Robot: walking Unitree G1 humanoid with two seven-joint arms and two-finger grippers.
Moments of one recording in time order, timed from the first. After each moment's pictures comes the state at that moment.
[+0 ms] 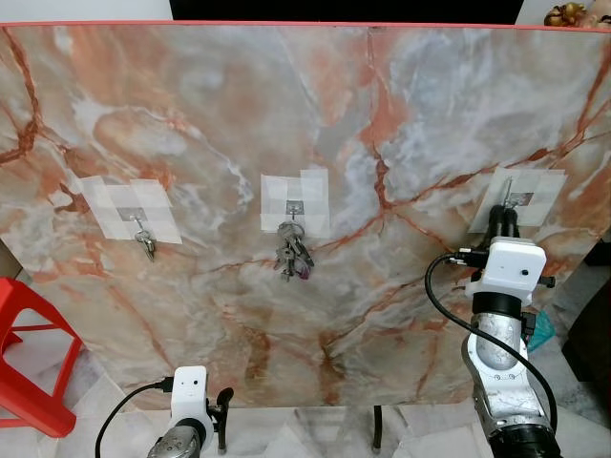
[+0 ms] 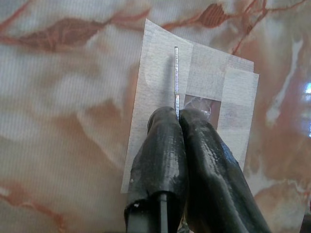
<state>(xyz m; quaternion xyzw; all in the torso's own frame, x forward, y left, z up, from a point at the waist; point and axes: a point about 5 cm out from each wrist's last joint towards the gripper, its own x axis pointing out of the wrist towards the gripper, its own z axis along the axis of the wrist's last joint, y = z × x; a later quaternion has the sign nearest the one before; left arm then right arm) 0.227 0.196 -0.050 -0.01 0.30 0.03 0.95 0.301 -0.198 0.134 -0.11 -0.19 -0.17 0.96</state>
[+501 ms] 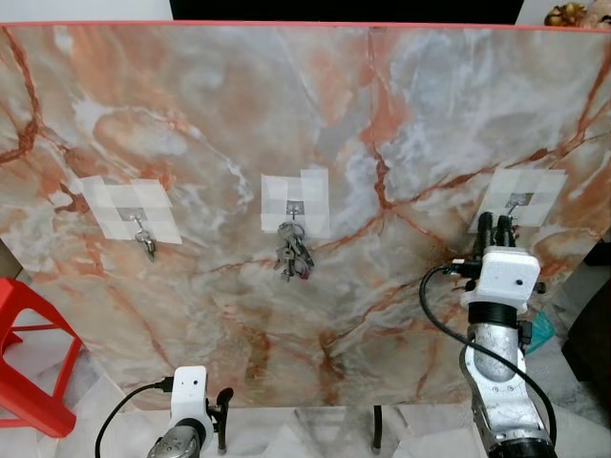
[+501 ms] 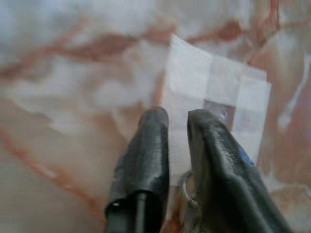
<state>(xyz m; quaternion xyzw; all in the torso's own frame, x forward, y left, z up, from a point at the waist) 0.227 0.196 -0.050 -0.01 0.30 0.03 0.95 0.284 -0.186 0.130 -0.12 -0.20 -0.12 0.97</state>
